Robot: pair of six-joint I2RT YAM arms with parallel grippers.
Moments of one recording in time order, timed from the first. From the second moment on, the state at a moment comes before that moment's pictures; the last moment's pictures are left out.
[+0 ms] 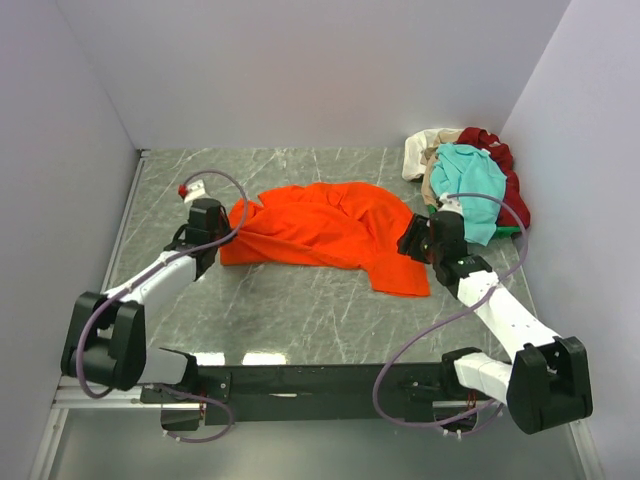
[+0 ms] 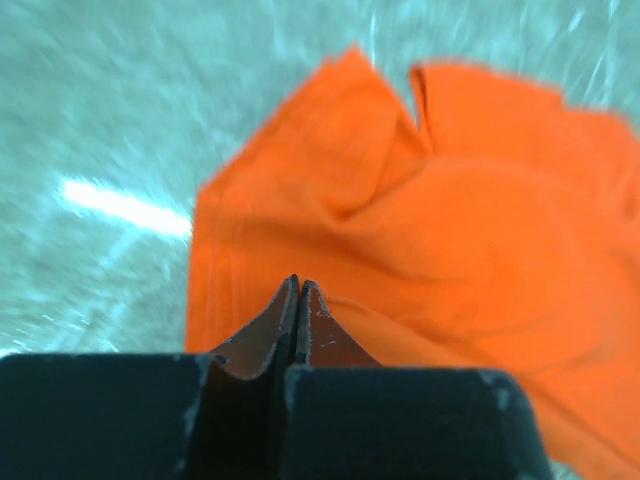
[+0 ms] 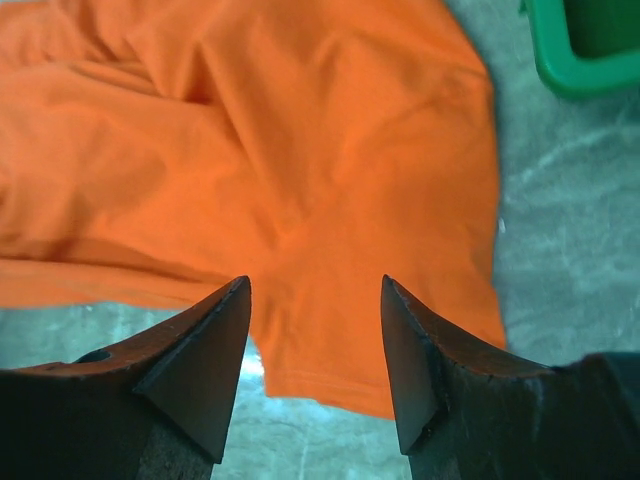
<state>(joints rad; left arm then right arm) -0.24 1.36 0.73 0.03 -0.27 -0.59 0.22 1.11 0.65 -0.17 0.07 0.49</state>
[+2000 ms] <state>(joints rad) -0.03 1.28 0.72 0.02 -0.19 -0.51 0.50 1.21 0.51 -0.37 0.11 0.70</state>
